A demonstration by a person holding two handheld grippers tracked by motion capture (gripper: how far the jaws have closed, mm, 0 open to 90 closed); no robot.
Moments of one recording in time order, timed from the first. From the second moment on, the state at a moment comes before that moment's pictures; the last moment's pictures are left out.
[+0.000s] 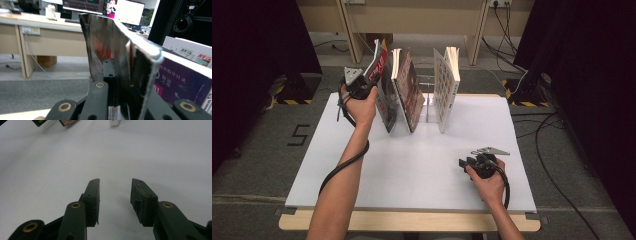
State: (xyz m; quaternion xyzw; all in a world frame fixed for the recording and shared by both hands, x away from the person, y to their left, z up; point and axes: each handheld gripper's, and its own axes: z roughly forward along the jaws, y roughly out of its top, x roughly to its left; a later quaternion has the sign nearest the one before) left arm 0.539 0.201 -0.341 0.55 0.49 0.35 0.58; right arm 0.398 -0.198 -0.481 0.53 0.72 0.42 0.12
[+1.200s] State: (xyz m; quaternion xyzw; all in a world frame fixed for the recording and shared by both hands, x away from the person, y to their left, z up) left arm 0.536 0.211 -0.349 0.56 0.49 0.36 0.56; right arm 0.398 -0.198 -0.480 0.53 0.72 0.42 0.12
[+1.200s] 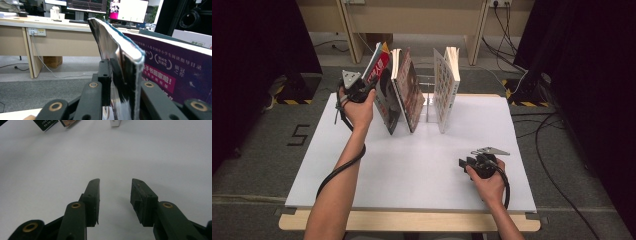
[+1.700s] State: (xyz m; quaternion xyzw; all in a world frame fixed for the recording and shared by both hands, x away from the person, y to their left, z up) left arm 0.543 0.215 -0.358 0.55 0.53 0.31 0.57; right arm 0.398 -0.197 -0.480 0.54 0.72 0.42 0.12
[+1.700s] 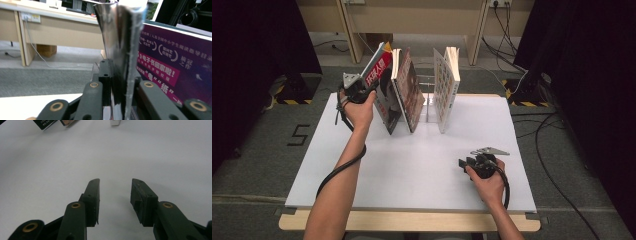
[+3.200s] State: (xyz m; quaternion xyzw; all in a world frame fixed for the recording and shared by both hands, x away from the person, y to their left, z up) left arm 0.541 0.210 -0.360 0.55 0.52 0.36 0.54; right arm 0.397 -0.198 -0.479 0.53 0.72 0.42 0.13
